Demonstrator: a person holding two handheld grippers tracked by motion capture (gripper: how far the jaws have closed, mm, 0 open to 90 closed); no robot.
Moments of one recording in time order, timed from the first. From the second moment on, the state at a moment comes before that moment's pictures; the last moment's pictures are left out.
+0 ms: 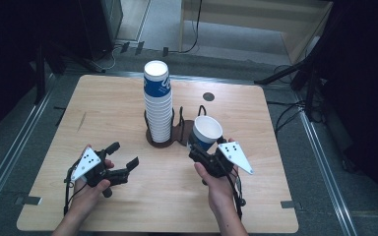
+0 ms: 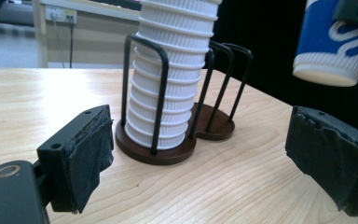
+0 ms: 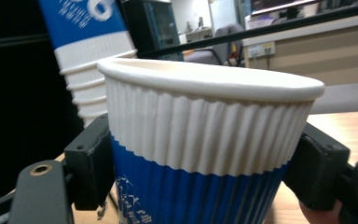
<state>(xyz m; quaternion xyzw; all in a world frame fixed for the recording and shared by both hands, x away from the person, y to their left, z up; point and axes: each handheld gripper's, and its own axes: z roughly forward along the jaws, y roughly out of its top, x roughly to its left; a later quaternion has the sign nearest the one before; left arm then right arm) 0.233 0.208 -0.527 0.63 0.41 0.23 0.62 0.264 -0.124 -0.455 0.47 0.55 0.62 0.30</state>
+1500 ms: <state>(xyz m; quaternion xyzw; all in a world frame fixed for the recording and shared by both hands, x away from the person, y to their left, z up) 0.235 0.276 -0.552 0.64 0.47 0.29 0.54 0.322 -0.181 -0.472 0.50 0.53 0.55 0.40</state>
